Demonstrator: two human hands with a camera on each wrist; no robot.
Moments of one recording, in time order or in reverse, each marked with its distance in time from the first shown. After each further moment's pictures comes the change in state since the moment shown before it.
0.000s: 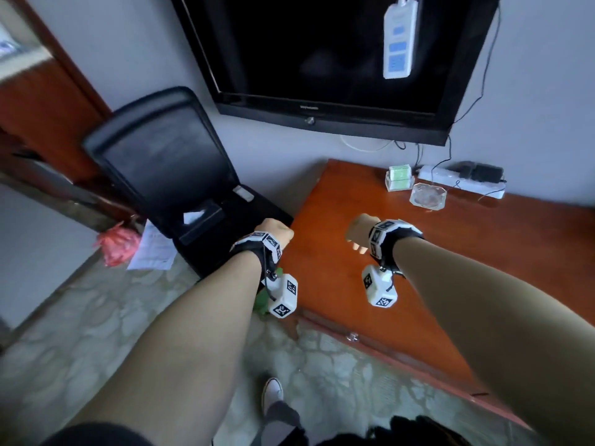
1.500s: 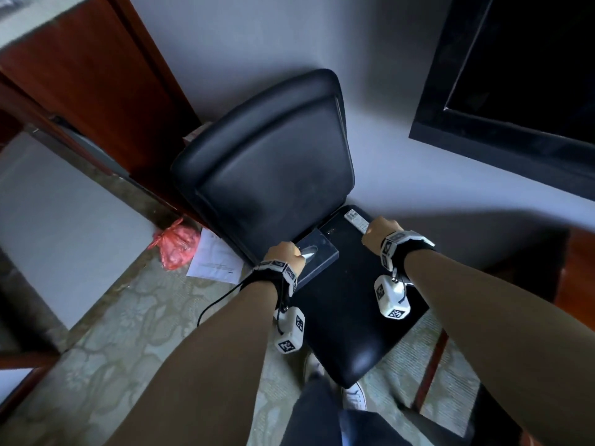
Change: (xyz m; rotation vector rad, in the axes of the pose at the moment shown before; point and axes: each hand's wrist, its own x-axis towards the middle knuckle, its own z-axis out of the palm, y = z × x) left_hand 0.469 -0.209 -0.343 0.347 -0.110 -0.086; right_hand 0.378 -0.522 0.025 -0.136 0.046 -0.010
